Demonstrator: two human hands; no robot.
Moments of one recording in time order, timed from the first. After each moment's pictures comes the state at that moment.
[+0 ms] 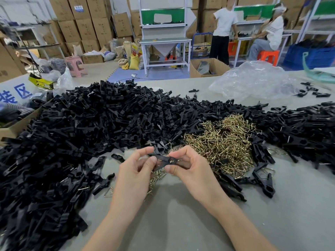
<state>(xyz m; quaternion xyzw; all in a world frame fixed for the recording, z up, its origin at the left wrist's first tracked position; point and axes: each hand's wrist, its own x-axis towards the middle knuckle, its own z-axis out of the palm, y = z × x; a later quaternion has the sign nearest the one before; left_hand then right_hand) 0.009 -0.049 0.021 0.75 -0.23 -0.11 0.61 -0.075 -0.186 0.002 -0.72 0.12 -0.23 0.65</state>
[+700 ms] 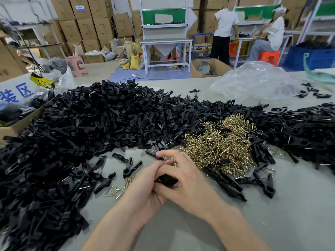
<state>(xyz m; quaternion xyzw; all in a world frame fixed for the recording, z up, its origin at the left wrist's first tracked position) -0.008 -0.065 0.030 0.42 -0.03 -0.49 0.76 -0.082 -0.169 0.005 -0.90 0.00 -0.25 0.34</state>
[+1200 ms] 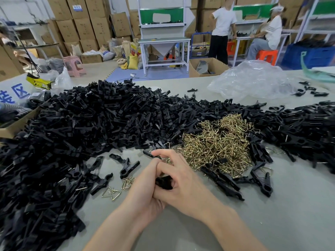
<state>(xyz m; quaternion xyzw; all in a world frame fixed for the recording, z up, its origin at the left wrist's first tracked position) -0.018 -0.072 0.029 0.48 -0.05 -0.45 0.75 -0.083 -0.165 0.007 -0.90 0.00 -0.23 0.38</state>
